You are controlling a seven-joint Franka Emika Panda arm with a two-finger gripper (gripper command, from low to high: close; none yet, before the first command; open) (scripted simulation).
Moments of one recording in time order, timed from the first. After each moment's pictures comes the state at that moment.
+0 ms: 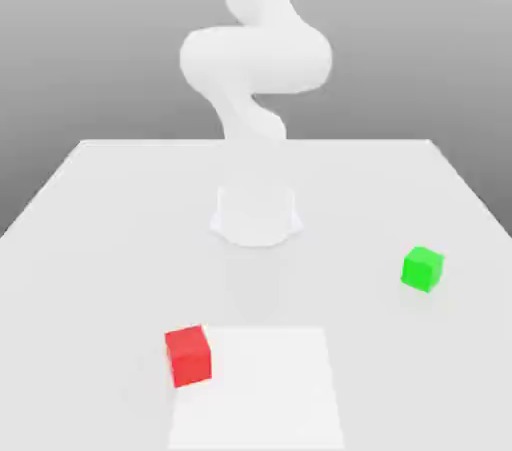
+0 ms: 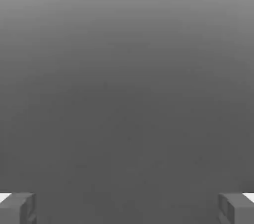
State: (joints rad) arm -0.01 -0.71 -0.01 -2.35 -0.03 2.35 0.76
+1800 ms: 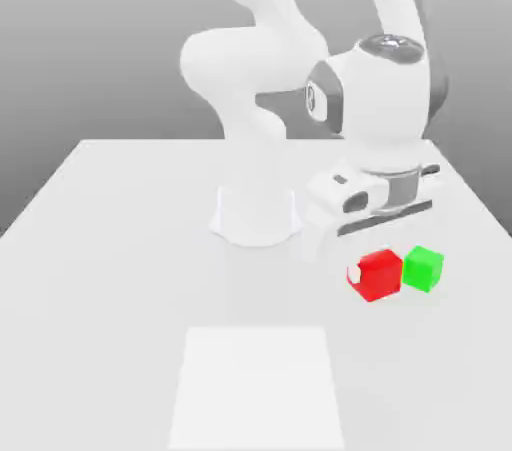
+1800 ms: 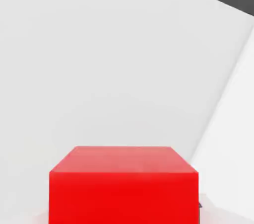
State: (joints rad) arm 0.38 -0.20 0.26 -2.87 0.19 2.69 0.79
